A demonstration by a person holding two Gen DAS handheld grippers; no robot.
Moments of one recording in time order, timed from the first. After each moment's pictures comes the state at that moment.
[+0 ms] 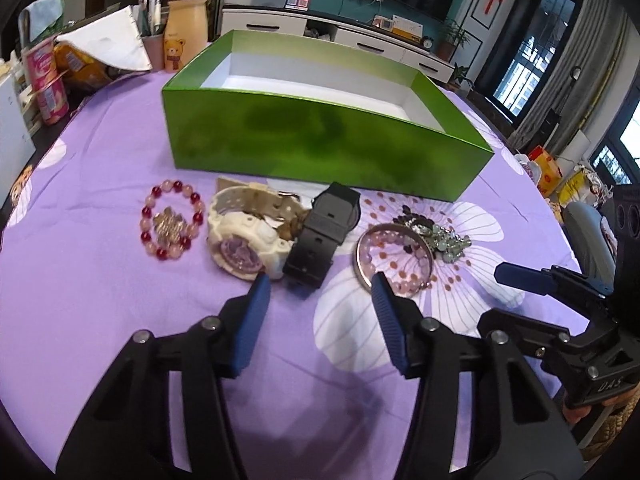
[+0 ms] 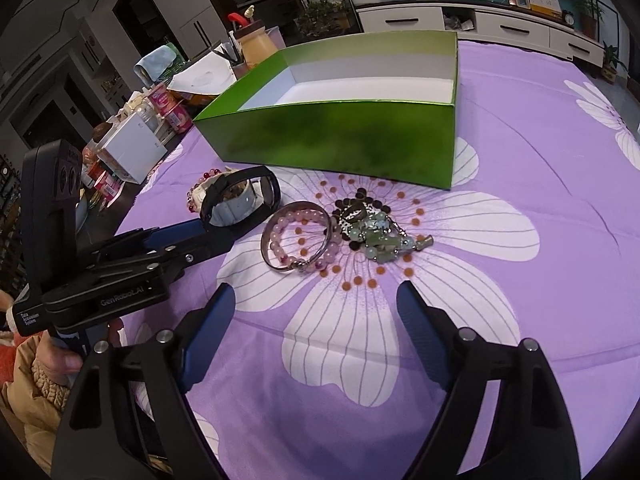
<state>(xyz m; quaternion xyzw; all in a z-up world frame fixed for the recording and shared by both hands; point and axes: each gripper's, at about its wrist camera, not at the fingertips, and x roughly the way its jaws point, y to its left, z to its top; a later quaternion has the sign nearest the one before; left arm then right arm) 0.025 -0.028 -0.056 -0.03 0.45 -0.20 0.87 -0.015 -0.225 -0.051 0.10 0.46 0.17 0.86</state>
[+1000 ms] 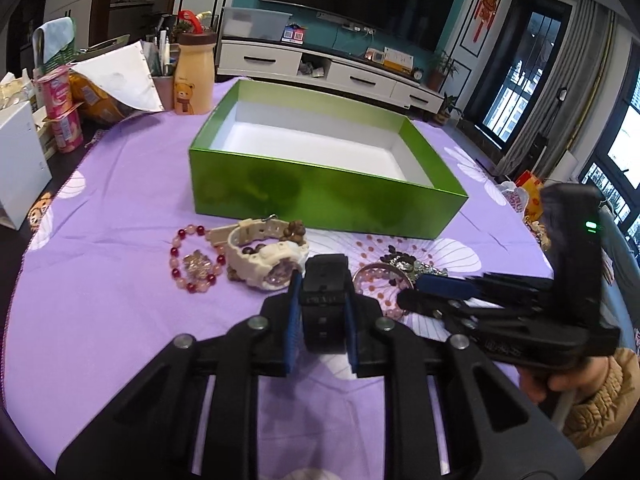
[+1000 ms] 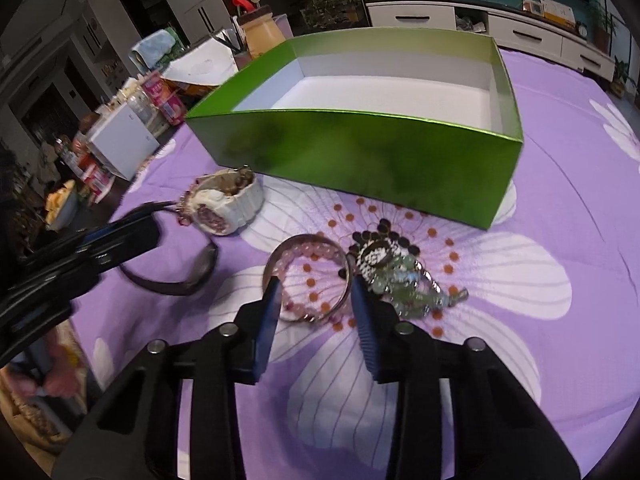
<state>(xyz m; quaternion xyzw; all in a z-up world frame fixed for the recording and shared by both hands) 0.009 -0.003 -0.019 -0.05 0.39 -0.21 0.89 0.026 -0.198 -0.060 0.06 0.47 0.17 0.86</state>
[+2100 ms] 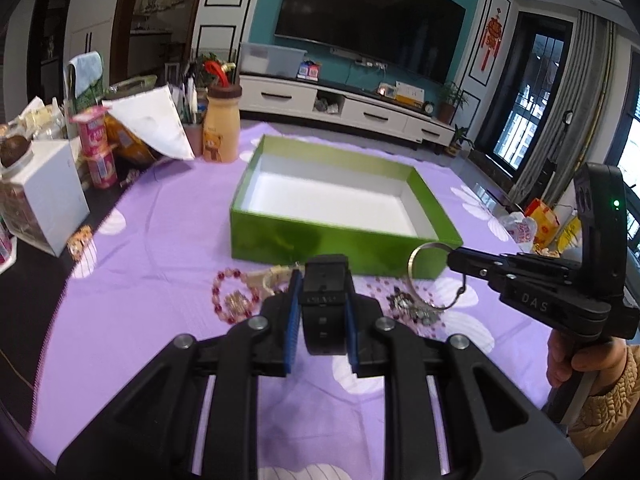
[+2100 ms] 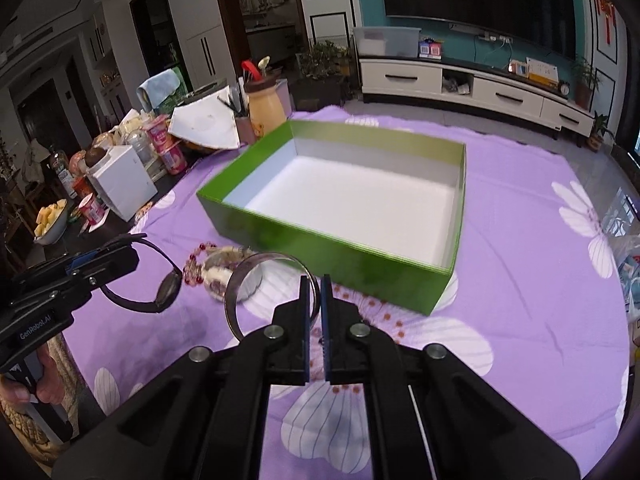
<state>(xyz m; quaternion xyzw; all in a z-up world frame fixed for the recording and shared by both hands) -0.002 0.018 0.027 -0.06 0.33 -0.17 0.92 0.017 -0.205 0.023 0.02 0.39 0.14 0.91</state>
